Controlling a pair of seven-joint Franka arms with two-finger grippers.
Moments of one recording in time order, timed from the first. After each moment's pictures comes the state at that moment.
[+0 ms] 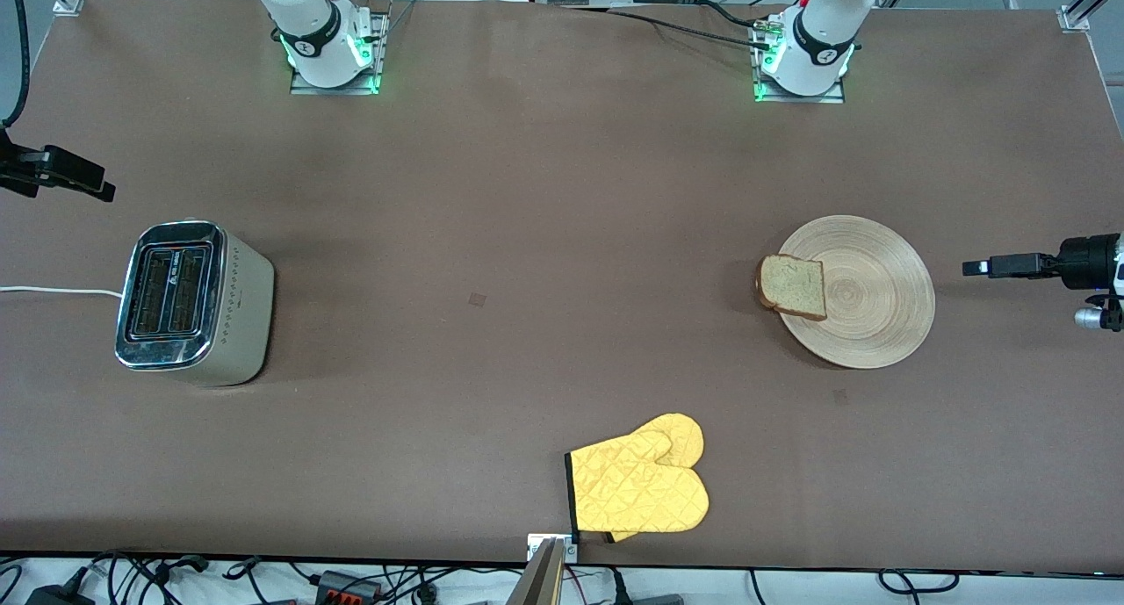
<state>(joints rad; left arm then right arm) 0.54 0.54 -0.06 -1.60 -0.41 1.64 0.55 -0.28 0.09 0.20 -1.51 -0.03 1.51 -0.03</state>
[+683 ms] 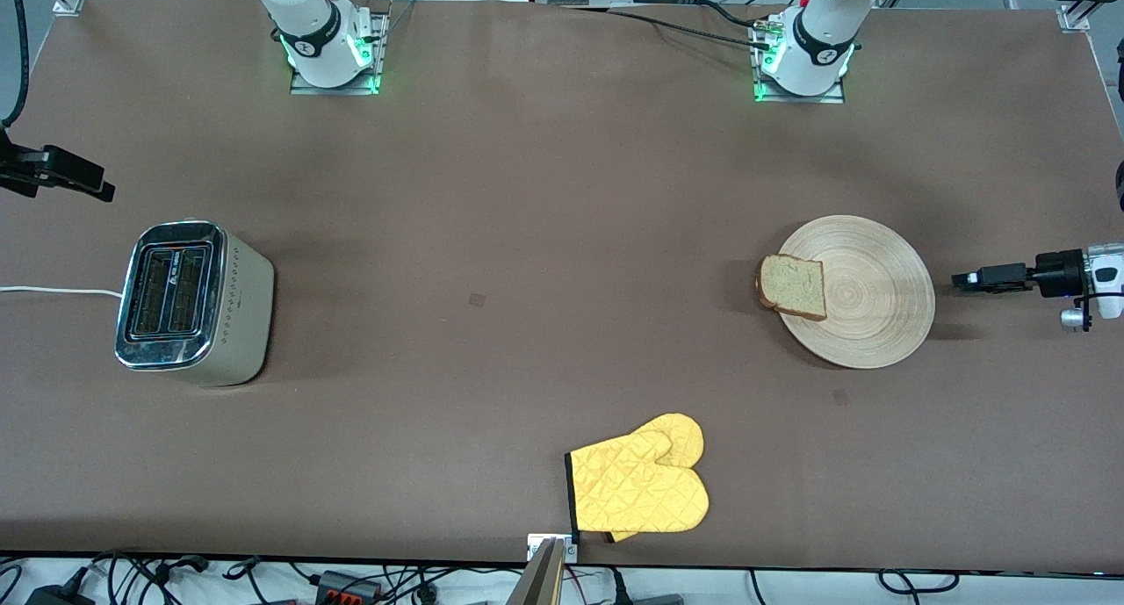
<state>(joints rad) 0.67 0.75 -0.06 -1.58 -0.58 1.67 0.78 -0.28 0.09 0.20 -1.51 -0.03 1.51 -0.03</state>
